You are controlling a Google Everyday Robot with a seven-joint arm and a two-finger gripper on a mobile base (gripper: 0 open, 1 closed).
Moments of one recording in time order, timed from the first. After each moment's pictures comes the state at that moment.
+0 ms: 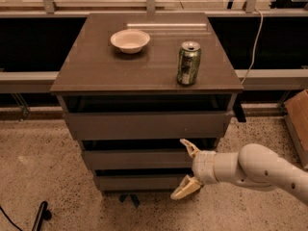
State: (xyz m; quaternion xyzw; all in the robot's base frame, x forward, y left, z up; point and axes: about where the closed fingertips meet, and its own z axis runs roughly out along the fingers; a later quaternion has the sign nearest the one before) arm 0.483 -0.085 0.602 -0.58 0.67 0.20 0.43
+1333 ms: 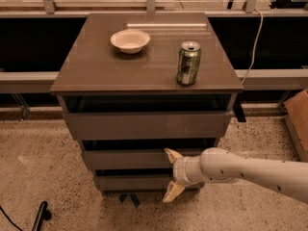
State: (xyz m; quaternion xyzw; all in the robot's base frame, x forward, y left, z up) arm 0.515 -0.052 0.487 -0.67 0.65 0.11 0.34
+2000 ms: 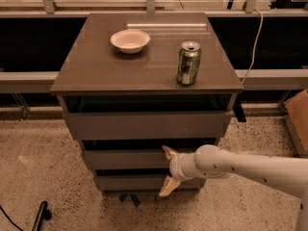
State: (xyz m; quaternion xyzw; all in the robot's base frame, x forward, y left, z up) arm 0.547 -0.044 0.459 -0.66 0.65 0.12 0.35
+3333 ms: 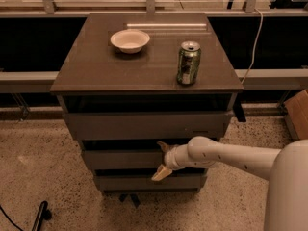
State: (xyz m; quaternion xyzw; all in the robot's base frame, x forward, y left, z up) arm 0.605 -0.026 0.432 -0.63 0.67 0.13 0.36
